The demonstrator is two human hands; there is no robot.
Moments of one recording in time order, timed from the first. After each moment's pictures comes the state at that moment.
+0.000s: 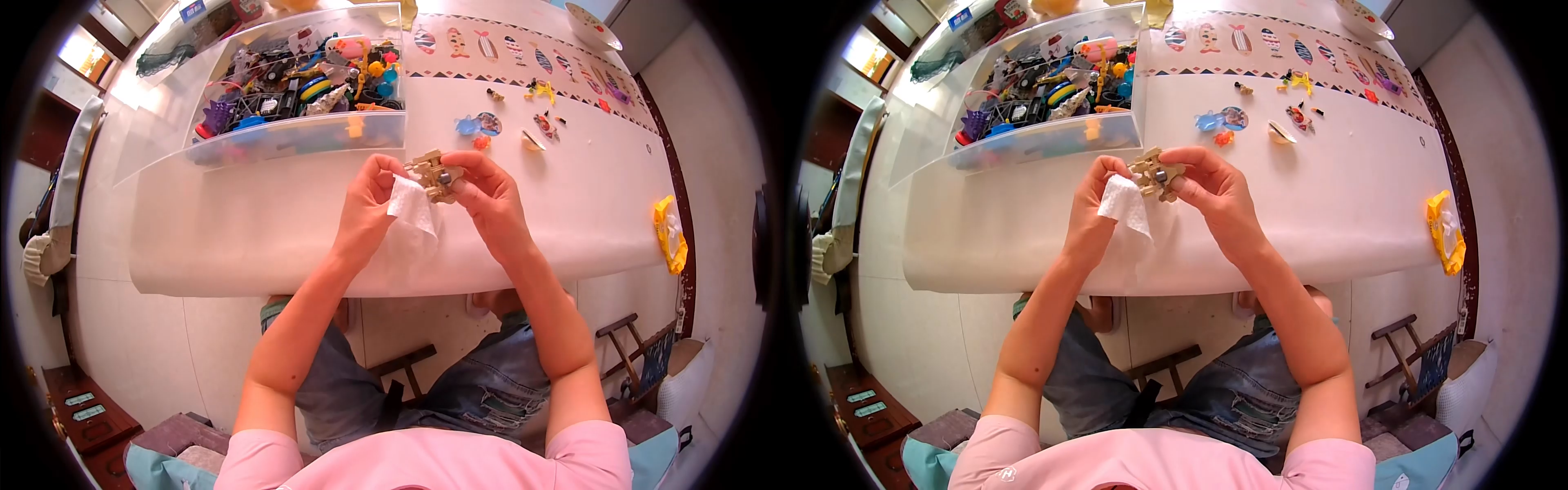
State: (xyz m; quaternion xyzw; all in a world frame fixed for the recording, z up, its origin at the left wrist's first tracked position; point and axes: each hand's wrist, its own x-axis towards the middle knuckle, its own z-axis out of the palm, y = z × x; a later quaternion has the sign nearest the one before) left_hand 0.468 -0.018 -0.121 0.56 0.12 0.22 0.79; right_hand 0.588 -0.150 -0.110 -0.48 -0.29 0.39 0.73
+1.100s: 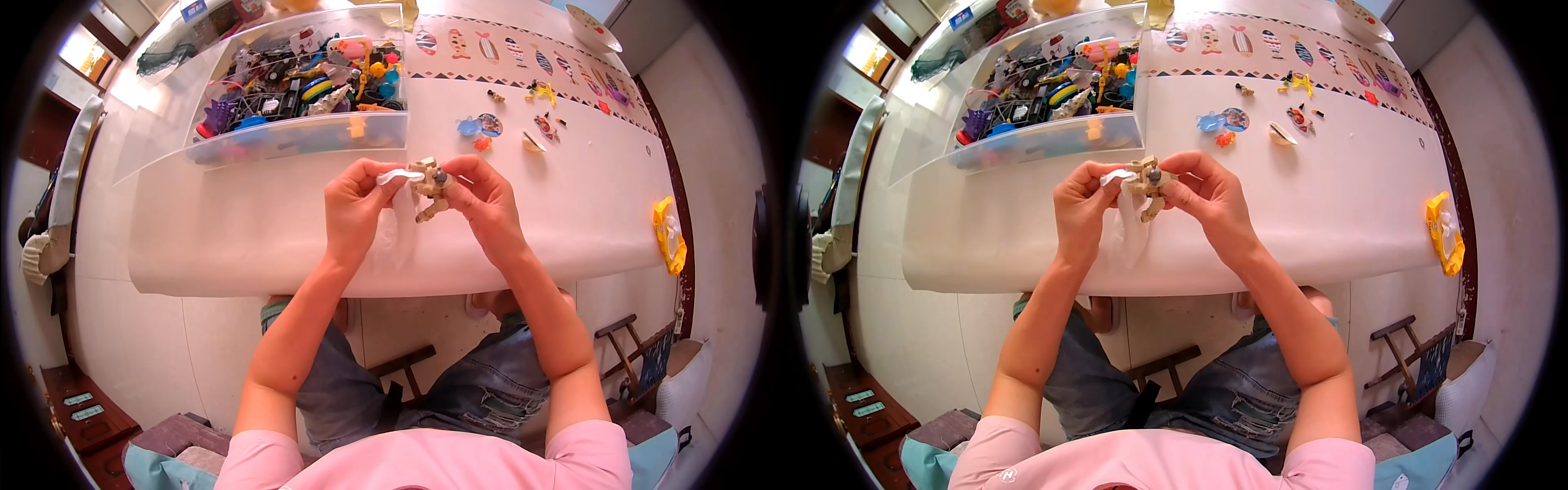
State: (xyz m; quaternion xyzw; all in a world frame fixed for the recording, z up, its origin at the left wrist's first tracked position) left_hand 0.466 -0.011 -0.129 0.60 0.19 0.28 0.72; right_hand 0.580 -0.146 -0.107 -0.52 -0.30 0.37 0.71
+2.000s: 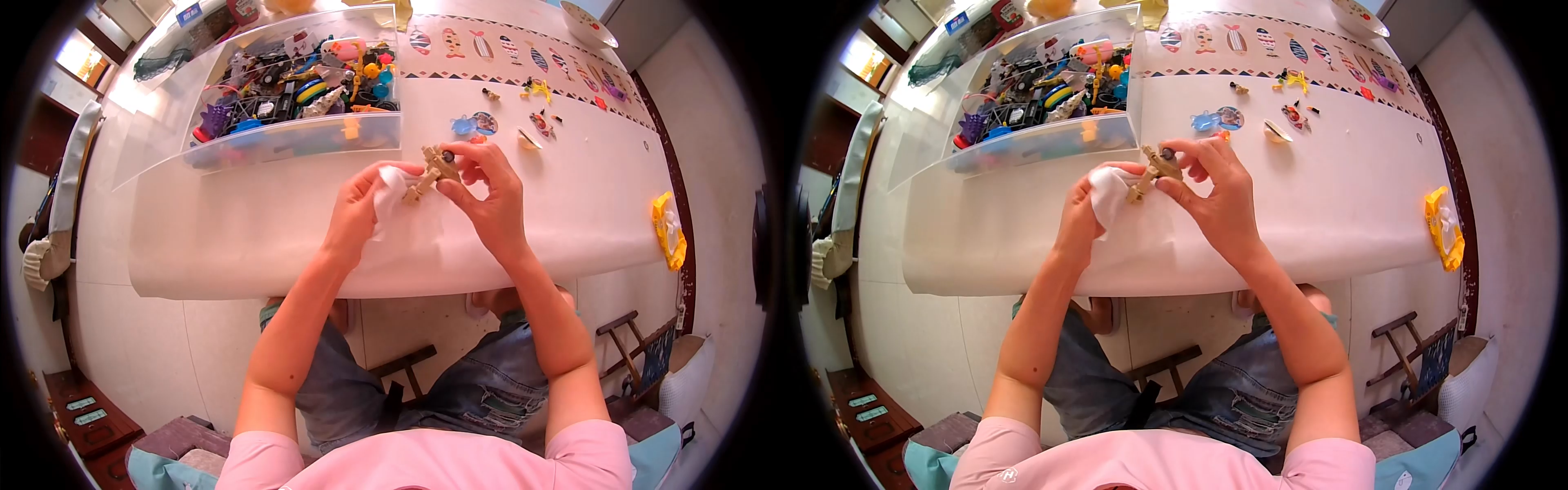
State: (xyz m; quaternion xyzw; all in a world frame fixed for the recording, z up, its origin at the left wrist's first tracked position) left_hand 0.467 -0.012 -0.118 0.54 0.12 0.14 0.82; right_hand 0.587 -0.145 -0.104 -0.69 -0.45 0.04 0.57
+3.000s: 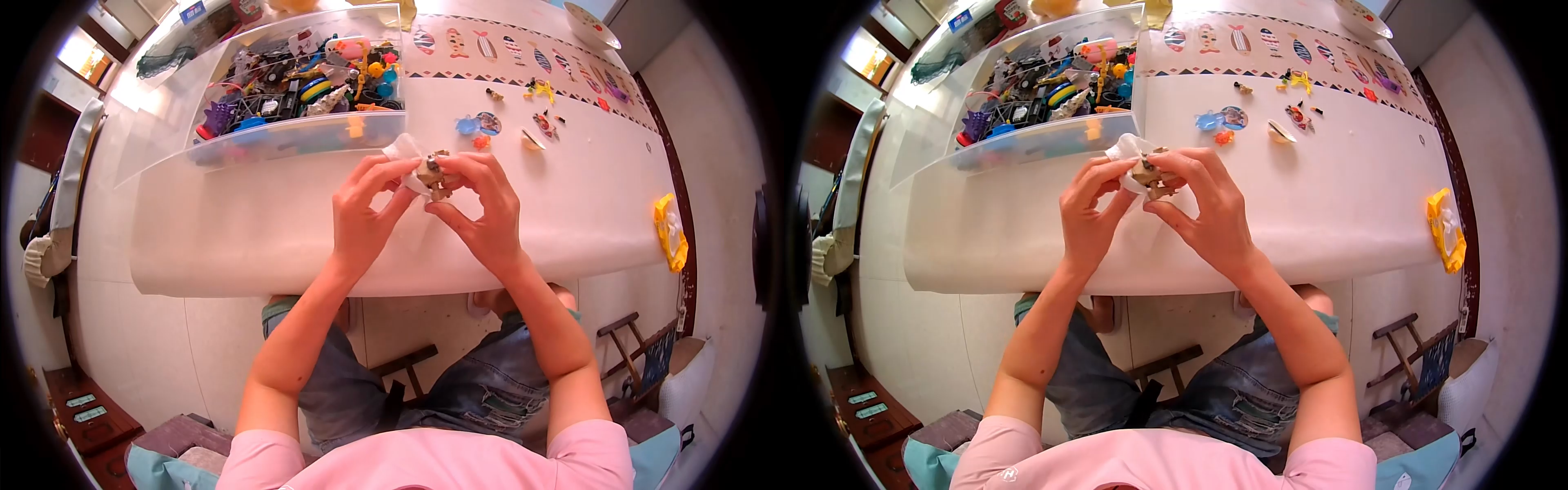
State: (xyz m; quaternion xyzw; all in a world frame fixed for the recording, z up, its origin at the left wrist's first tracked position) left_hand 0.470 -0.017 -0.124 0.76 0.07 0.39 0.51; right_hand 0.570 -0.145 -0.099 -0.65 -0.53 -0.03 0.55
